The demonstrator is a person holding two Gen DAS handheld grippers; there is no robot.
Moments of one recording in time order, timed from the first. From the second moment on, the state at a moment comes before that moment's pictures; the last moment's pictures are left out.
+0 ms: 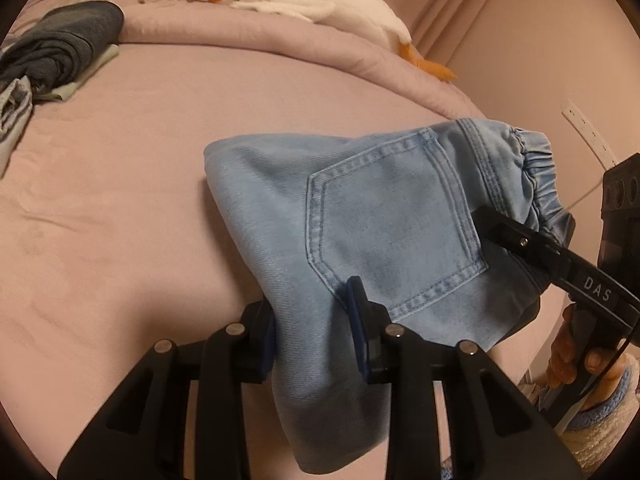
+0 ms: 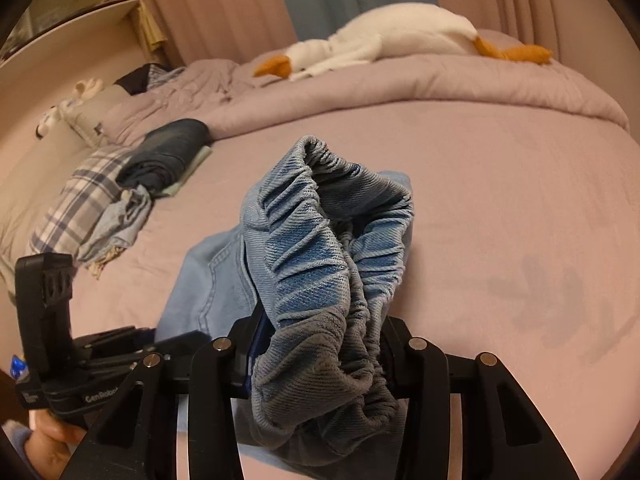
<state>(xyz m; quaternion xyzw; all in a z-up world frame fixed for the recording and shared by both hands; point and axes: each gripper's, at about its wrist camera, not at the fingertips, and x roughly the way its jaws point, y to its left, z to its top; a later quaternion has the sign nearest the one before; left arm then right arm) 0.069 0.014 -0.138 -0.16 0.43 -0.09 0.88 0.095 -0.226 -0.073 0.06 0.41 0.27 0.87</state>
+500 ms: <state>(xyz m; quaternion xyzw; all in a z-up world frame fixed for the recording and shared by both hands) 0.108 0.054 -0.120 -0.15 0.41 -0.05 0.90 0.129 -0.172 -0.063 0.06 0.39 0.30 0.87</state>
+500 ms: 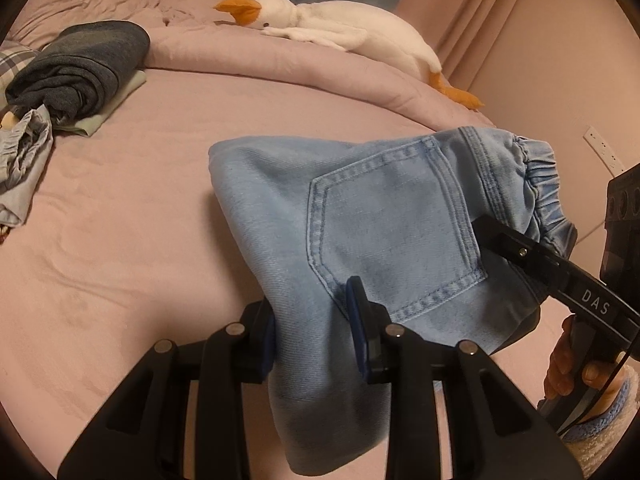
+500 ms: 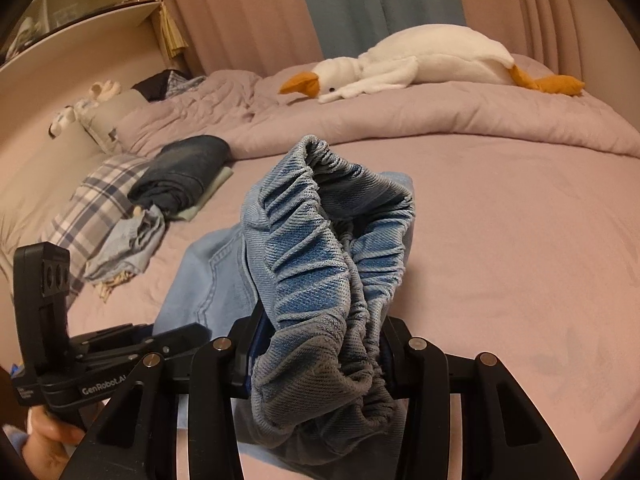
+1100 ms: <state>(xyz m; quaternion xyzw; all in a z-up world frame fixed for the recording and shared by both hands) 0.153 0.086 -0.124 -0.15 0.41 -0.03 0.90 0.171 -0.136 -0.069 0.07 0.38 0.31 0.87</state>
